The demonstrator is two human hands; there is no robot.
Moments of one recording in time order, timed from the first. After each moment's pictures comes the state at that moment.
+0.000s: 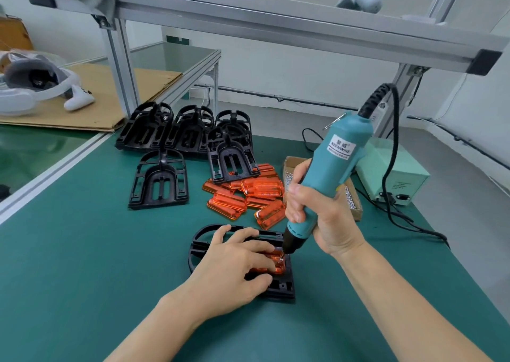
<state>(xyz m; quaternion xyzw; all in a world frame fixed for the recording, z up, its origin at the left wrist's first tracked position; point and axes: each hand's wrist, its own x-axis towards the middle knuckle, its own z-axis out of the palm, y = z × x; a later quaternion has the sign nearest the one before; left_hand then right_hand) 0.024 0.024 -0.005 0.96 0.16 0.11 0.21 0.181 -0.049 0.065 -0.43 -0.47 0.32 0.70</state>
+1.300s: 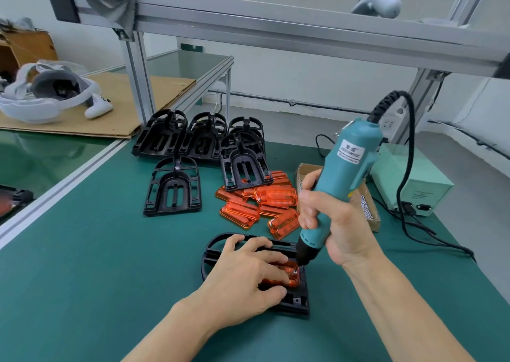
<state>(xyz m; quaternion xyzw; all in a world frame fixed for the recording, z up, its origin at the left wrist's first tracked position) 0.025 0.029 -0.003 0.96 0.14 0.11 0.20 0.177 -0.041 0.069 -0.47 -0.42 0.30 0.72</state>
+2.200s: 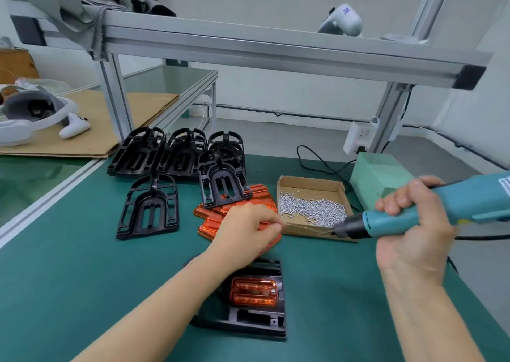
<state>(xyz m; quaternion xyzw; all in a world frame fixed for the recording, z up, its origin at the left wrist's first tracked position) 0.095 0.057 0.047 0.89 0.19 0.24 0.32 0.230 -0.094 0.094 -0.34 -0.21 0.05 0.91</state>
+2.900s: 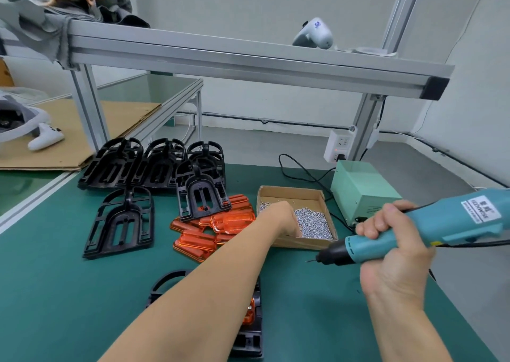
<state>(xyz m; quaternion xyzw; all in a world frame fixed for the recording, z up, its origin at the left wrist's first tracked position) 0.247 0.065 0.035 0.90 0.27 -0.04 0.35 0.239 -0.109 0.079 -0.37 -0.17 0.03 0.91</state>
